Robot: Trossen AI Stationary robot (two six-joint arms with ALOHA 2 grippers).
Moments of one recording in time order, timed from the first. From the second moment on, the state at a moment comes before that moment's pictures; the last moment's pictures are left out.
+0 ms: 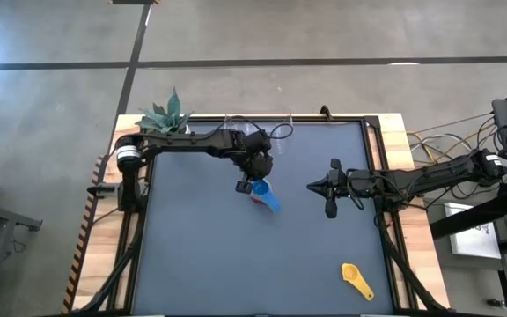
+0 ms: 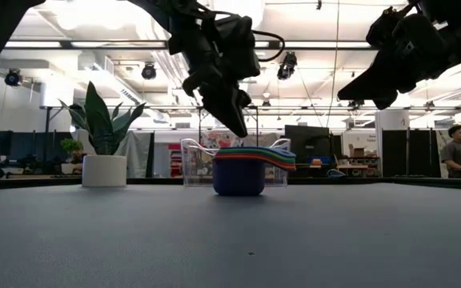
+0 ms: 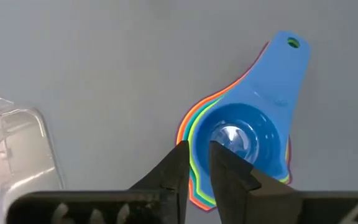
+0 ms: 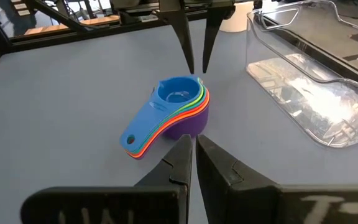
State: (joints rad) left arm 0.24 1.94 1.52 -0.67 0.23 0.53; right arm 0.09 0.82 0.31 0.15 0.24 0.20
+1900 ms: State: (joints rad) left arm -0.17 1.59 0.73 0.81 -0.16 0.12; right arm 1.01 1.20 0.69 -0.58 0.26 0.99
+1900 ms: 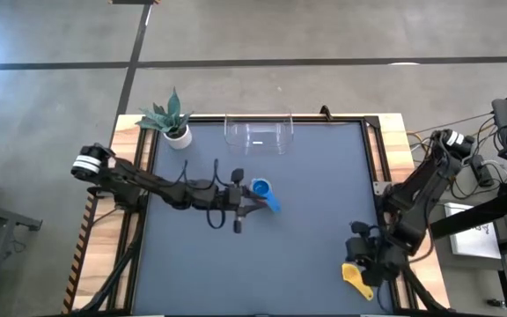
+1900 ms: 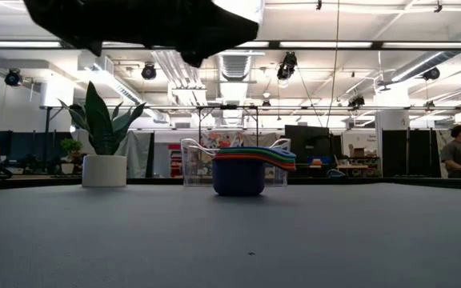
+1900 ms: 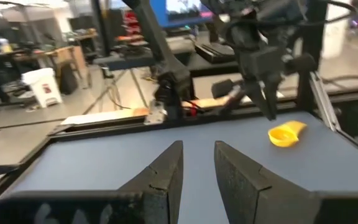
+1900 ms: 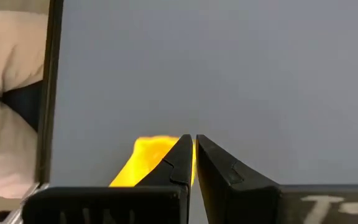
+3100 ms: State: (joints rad) left arm -0.17 1.67 0.84 0.68 -0.12 0.15; right arm 1.11 1.38 0.69 -0.59 0.26 1.15
